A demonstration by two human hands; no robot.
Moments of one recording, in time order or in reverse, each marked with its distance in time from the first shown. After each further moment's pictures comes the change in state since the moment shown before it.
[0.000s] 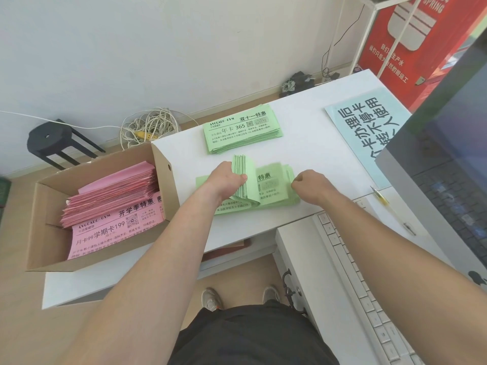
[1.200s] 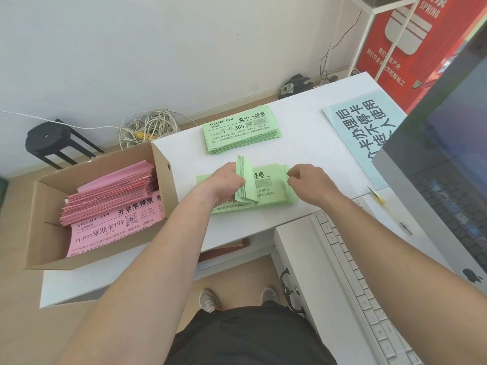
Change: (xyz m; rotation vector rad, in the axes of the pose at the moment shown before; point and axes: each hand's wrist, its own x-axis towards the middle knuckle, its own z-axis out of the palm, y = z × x) left_hand -0.014 0.006 -0.003 -0.147 -0.219 -0.006; right_hand -0.030 -0.016 -0.012 -0.036 0.082 -0.120
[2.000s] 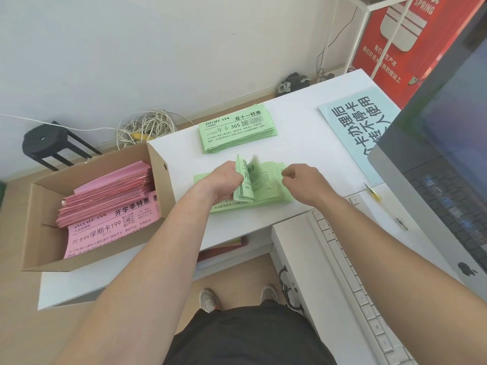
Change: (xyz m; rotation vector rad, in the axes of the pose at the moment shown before) left_hand 0.002 0.006 0.006 0.059 0.007 -0.037; right_hand -0.009 -0.001 -0.001 0.044 -0.027 -0.033
